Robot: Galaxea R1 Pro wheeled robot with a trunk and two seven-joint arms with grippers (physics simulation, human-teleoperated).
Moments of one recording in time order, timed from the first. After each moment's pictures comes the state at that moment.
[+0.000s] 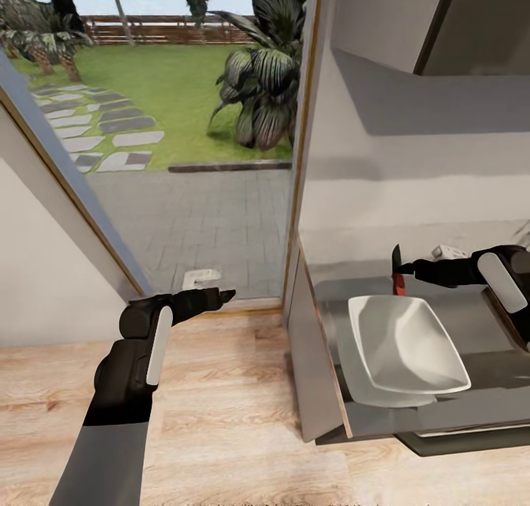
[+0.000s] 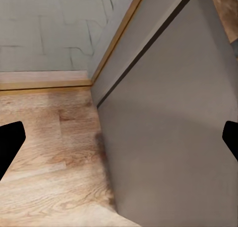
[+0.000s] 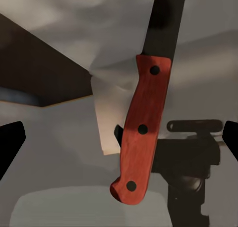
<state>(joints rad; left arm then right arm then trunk) -0.66 -0.16 0.06 -1.49 0.02 0.99 -0.24 -1.05 -0.56 0.18 -0.94 -0.70 1.05 0.15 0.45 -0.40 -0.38</state>
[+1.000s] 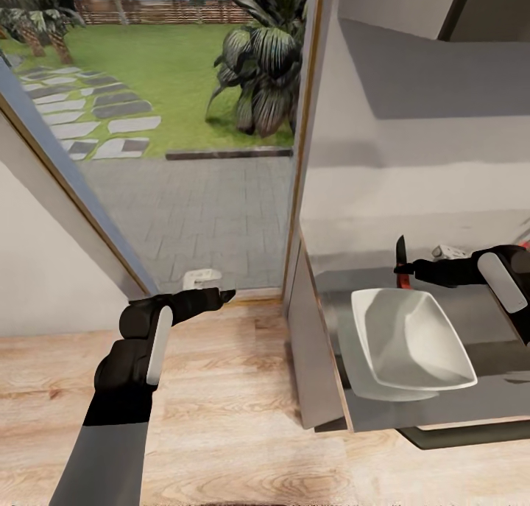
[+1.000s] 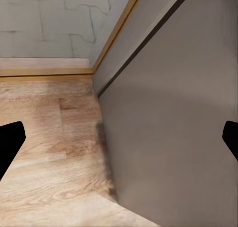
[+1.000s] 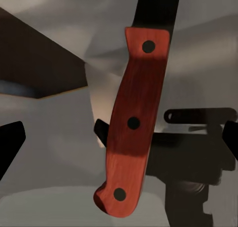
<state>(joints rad) -0.66 -0.16 0.06 -1.49 0.02 0.99 -0.24 -1.05 -0.56 0.18 -0.94 -0.70 1.05 0.15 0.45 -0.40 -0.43</state>
